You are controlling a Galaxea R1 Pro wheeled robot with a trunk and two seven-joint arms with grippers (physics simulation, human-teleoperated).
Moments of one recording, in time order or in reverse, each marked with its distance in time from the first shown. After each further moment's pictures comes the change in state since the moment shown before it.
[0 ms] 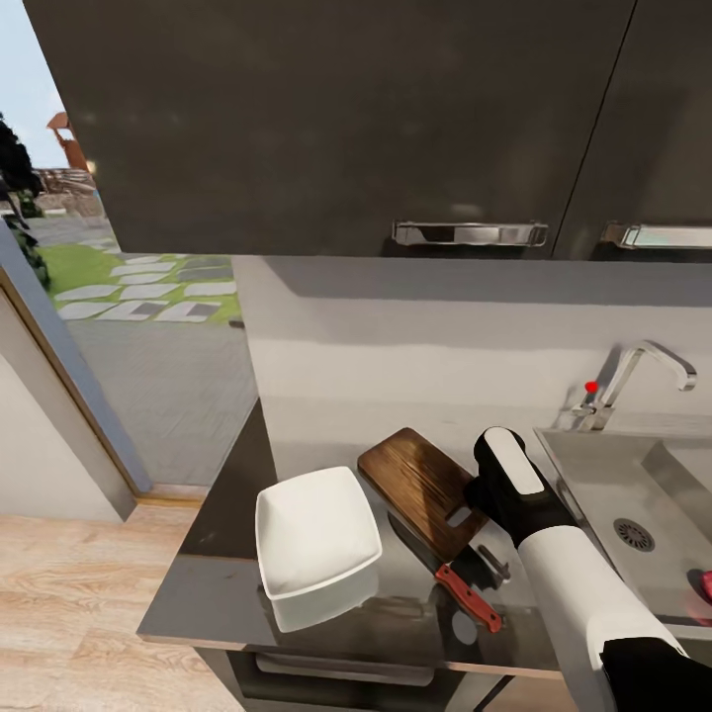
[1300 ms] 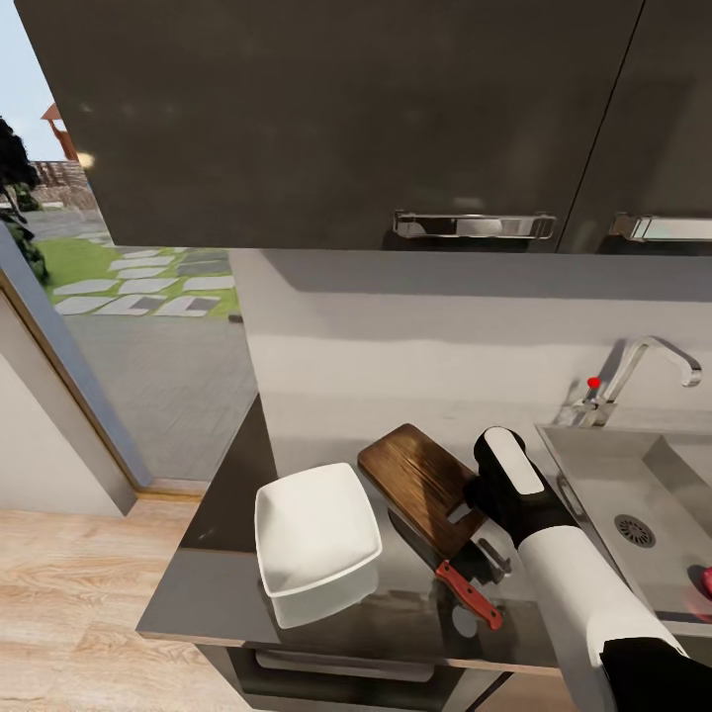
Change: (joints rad) left arm 0.000 0.000 0.000 0.000 0.000 0.000 -0.001; right arm 0.000 0.000 0.000 0.000 0.000 0.000 0.000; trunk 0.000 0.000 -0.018
